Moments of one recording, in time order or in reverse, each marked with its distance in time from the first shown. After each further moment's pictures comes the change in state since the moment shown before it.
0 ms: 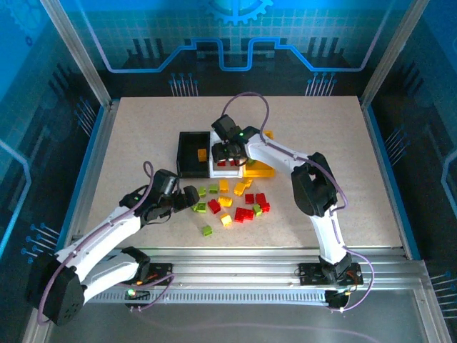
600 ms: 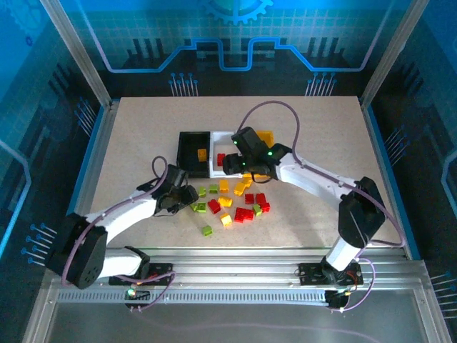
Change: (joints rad) left arm 0.043 0.317 0.019 0.168 0.020 -0.069; right arm 0.042 -0.489 -0.479 0.128 -0.040 0.040
